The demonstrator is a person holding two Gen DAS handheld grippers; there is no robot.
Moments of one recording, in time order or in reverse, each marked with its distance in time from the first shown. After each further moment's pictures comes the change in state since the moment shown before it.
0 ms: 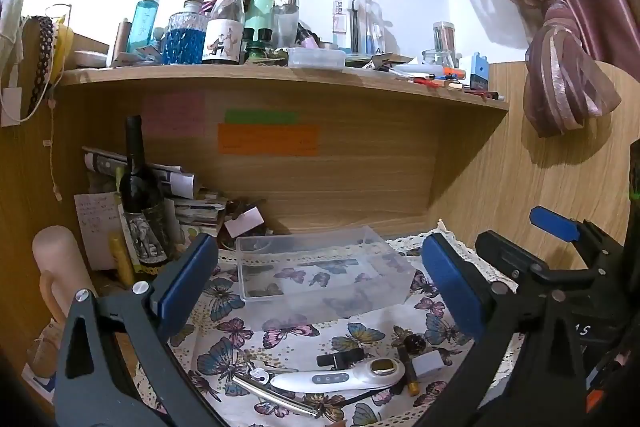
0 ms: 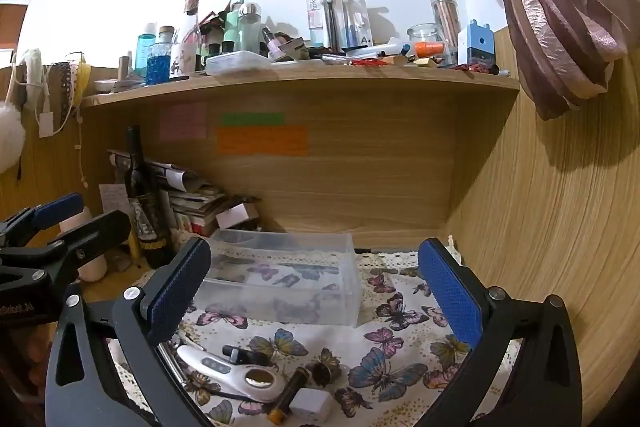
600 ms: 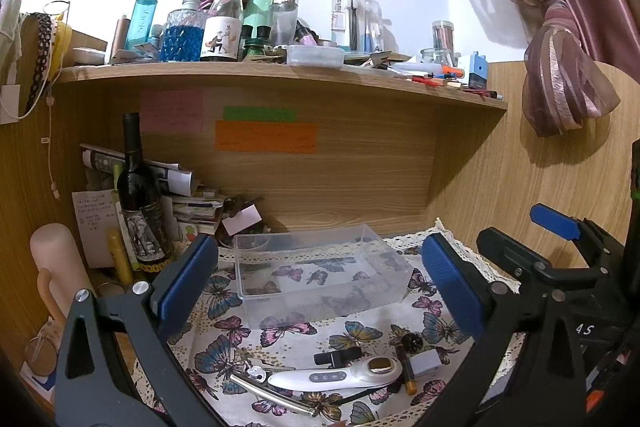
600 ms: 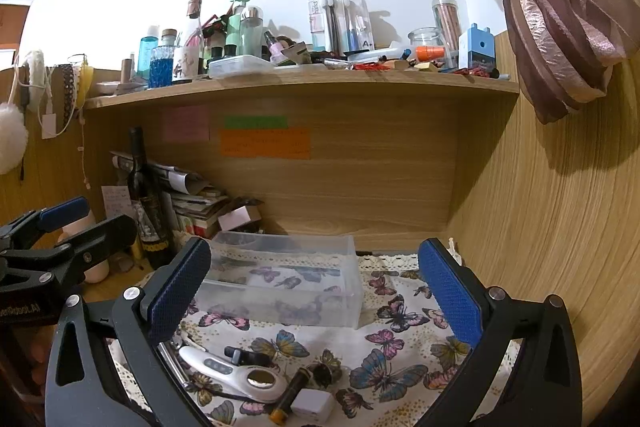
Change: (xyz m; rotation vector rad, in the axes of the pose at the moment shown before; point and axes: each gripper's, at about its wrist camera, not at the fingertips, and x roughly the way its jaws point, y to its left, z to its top) left arm 0.001 0.005 0.001 -0.012 0.006 -0.009; right arm -0.006 0.001 0.001 -0.004 -0.012 0.001
